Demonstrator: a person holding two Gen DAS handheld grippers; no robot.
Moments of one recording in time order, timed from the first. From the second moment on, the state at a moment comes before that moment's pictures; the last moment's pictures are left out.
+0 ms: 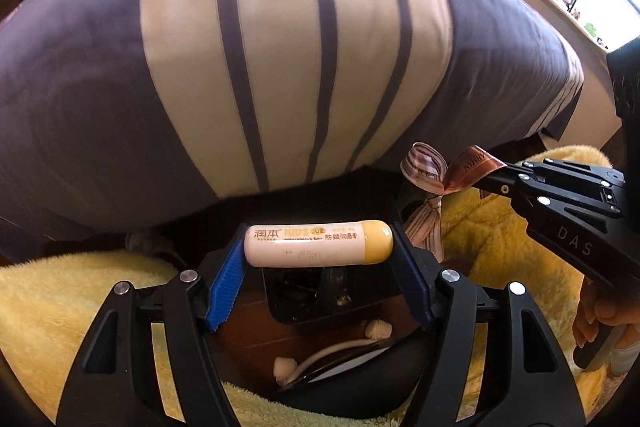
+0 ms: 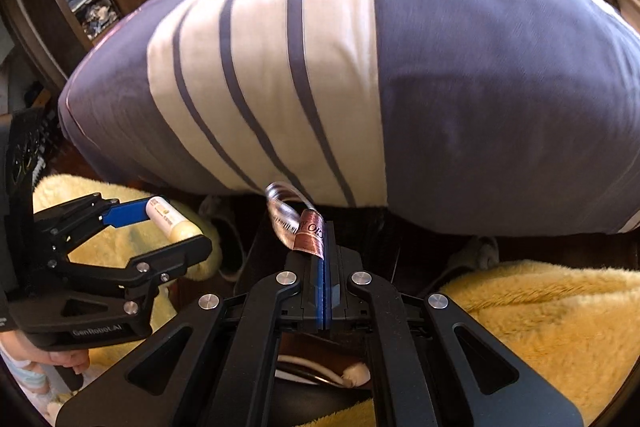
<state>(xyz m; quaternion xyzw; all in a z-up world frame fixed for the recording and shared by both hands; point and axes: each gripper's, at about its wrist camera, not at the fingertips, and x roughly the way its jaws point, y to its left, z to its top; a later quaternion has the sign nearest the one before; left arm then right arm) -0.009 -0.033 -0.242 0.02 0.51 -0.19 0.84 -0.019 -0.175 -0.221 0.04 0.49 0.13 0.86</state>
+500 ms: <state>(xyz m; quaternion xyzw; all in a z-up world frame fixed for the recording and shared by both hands) 0.010 -0.036 -0.300 0.01 0.58 -0.19 0.79 -0.005 -0.170 -0.273 0.06 0.56 0.13 0.82</state>
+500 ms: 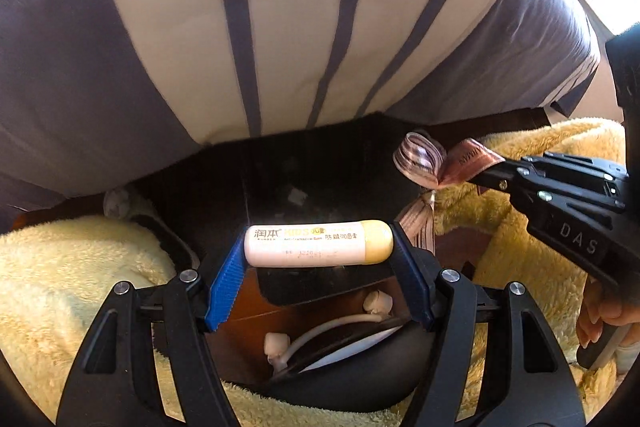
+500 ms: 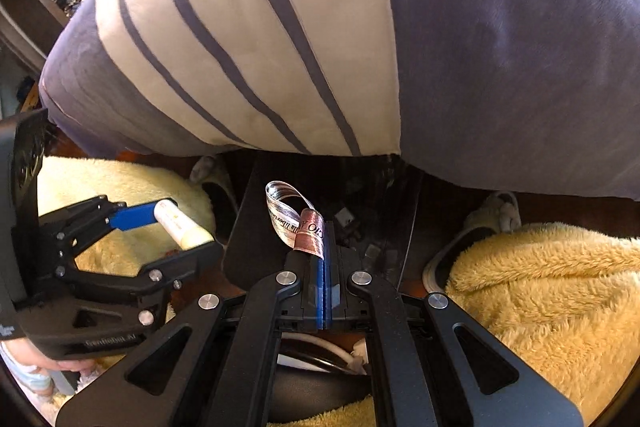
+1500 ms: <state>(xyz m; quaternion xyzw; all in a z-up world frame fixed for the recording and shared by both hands) 0.013 -0.026 -0.261 0.01 0.55 -0.18 0.82 0.015 -0.194 -0.237 0.06 0.51 0.06 0.86</state>
